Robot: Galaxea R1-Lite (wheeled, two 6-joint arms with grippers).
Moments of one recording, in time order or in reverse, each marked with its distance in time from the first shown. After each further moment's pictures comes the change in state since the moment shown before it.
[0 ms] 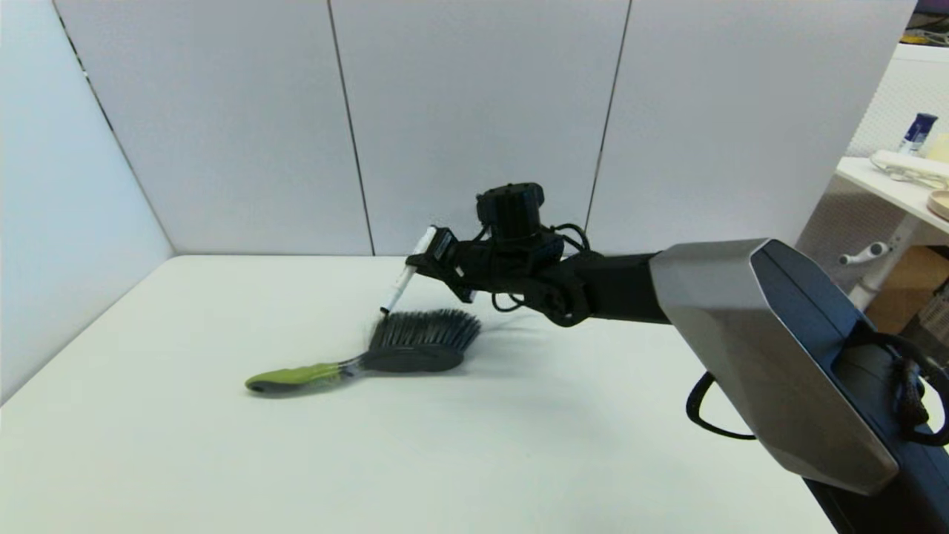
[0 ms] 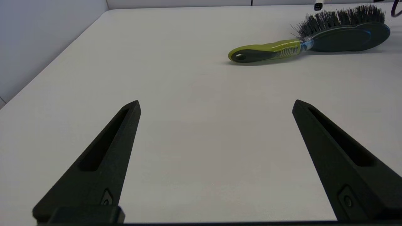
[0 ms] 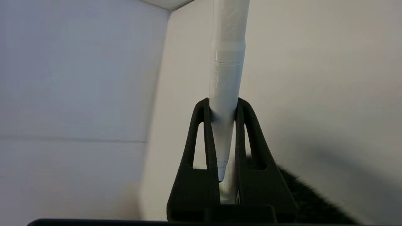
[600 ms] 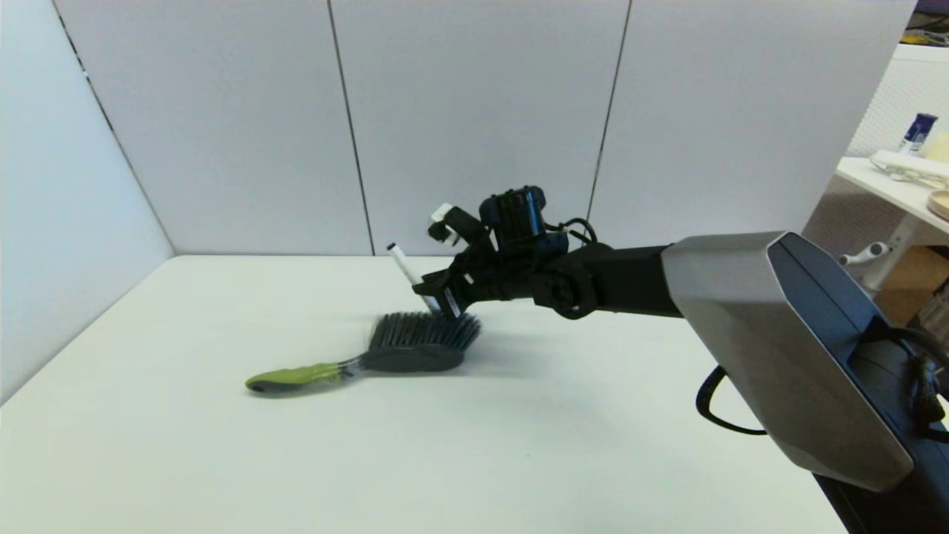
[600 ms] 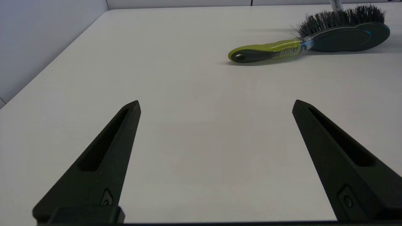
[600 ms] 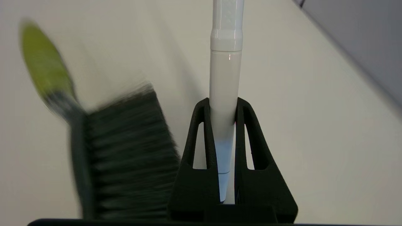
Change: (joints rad) left arm 0.000 0.000 0.000 0.000 0.000 0.000; right arm -0.010 -0.019 0.000 0.177 0.053 -1.294
